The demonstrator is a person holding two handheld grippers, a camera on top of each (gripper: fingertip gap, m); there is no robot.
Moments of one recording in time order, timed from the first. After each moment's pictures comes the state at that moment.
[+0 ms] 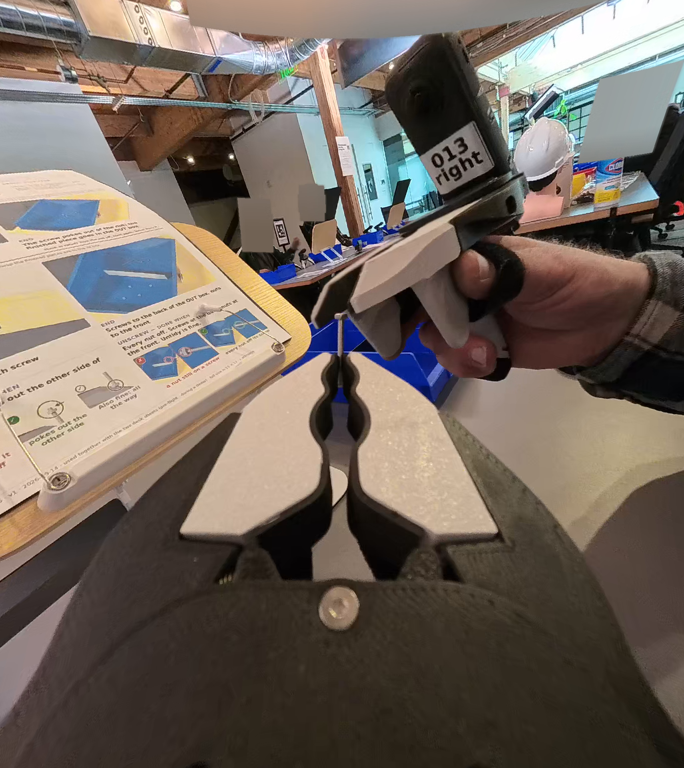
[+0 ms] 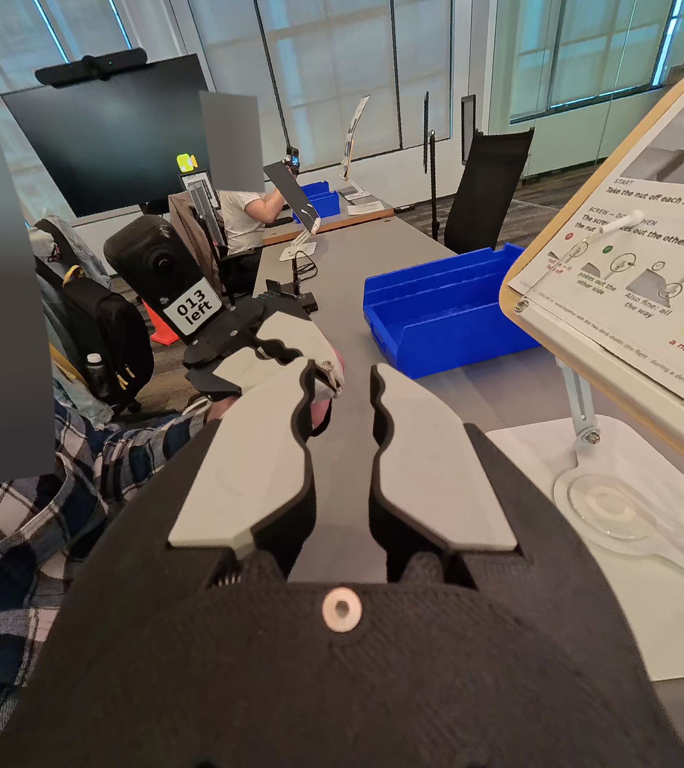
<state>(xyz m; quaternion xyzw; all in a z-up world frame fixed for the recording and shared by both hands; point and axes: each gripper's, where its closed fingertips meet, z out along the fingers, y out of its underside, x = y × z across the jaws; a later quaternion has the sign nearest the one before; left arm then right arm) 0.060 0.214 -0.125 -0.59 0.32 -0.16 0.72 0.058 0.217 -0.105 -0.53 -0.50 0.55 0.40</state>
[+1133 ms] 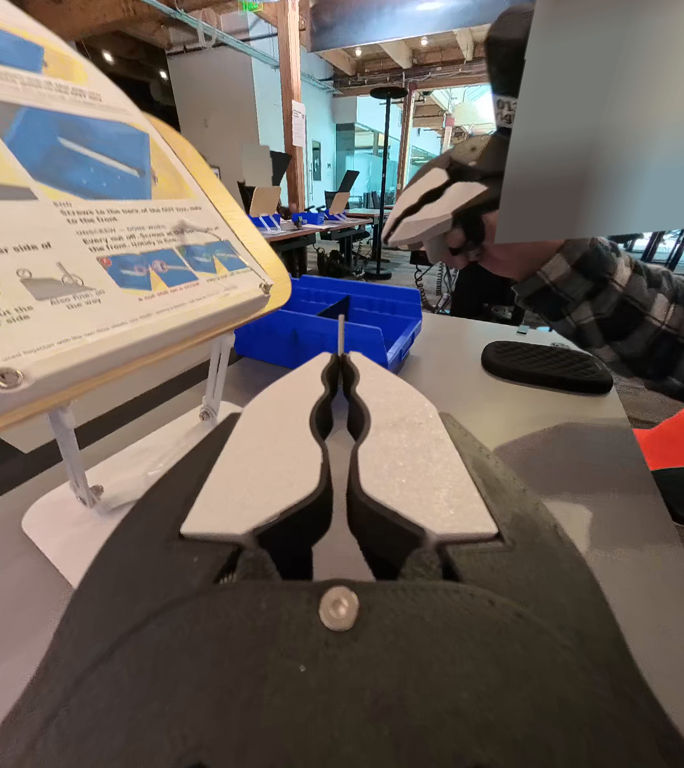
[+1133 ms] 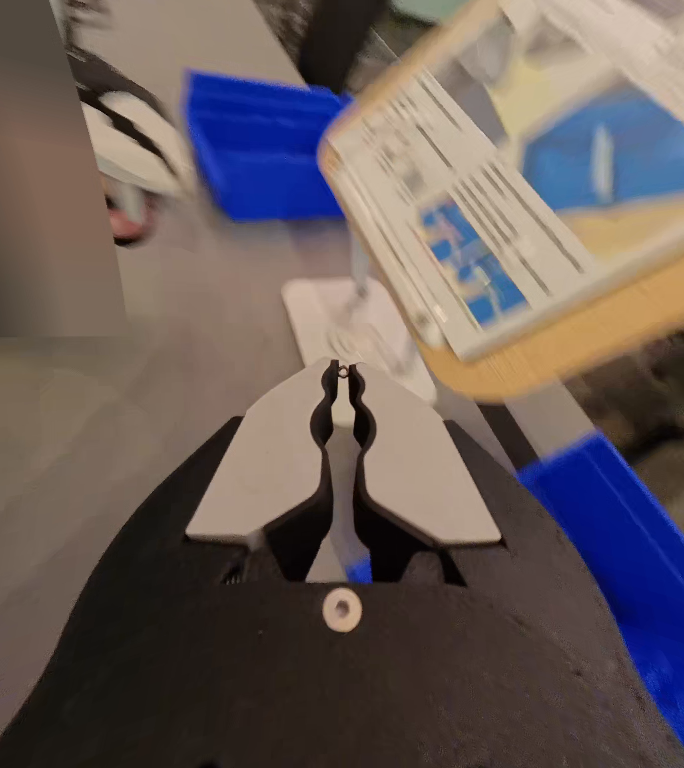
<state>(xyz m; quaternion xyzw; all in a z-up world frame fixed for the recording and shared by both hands) 0.024 0.225 -0.150 -0.63 0.28 -0.30 0.65 0.176 0.313 -0.125 -0.62 -0.59 0.24 0.47</state>
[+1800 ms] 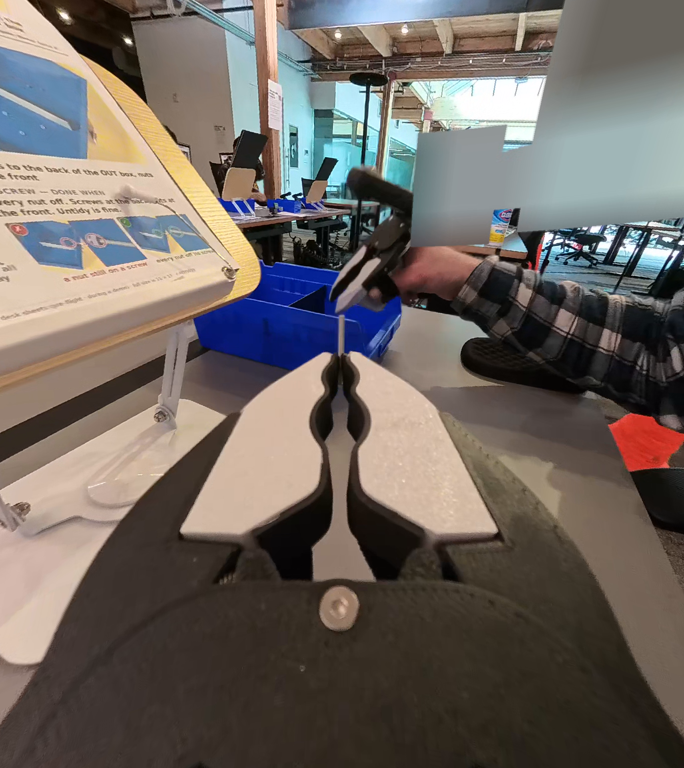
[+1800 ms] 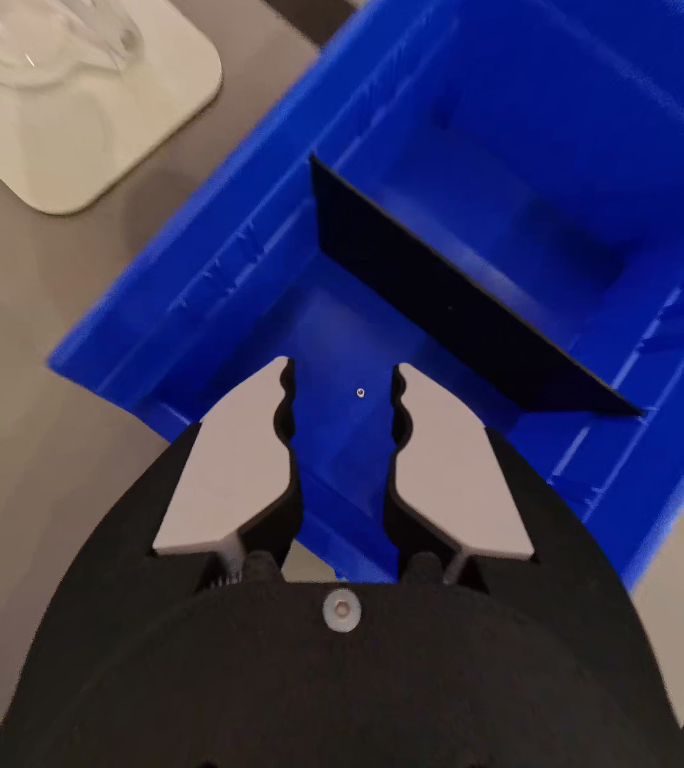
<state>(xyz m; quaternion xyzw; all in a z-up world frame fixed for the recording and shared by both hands) 0.053 0.234 -0.164 -0.64 0.29 -0.33 0.63 0.305 0.446 -0.260 -0.83 -0.44 0.12 0.32</state>
